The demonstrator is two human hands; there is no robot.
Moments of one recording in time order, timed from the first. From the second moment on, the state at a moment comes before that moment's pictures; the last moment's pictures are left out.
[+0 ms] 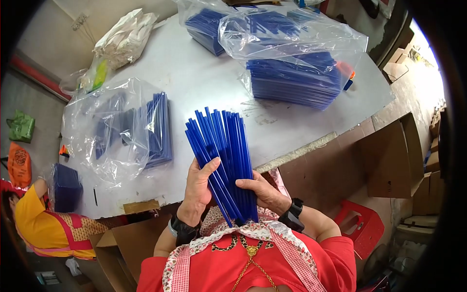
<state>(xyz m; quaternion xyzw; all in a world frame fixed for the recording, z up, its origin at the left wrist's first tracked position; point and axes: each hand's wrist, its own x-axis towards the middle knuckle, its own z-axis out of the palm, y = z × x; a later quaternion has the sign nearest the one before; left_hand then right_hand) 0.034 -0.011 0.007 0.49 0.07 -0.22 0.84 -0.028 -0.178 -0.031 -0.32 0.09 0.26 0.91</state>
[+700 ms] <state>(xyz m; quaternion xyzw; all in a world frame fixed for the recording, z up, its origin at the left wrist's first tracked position) 0.009 0.003 0.003 0.45 0.09 -0.16 0.88 -0.033 -0.174 -0.033 -0.28 0.09 0.27 0.92</state>
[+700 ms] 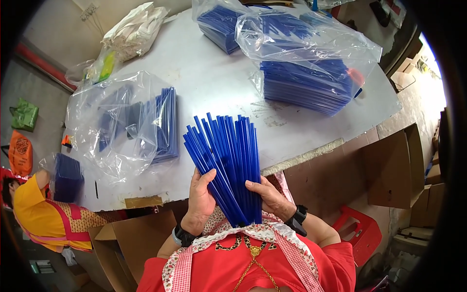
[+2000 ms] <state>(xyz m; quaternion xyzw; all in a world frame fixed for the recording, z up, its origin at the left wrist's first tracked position) -0.003 0.002 -0.009 0.47 0.06 -0.12 0.87 -0.043 -0.172 -0.035 -0.28 0.11 0.23 0.92</state>
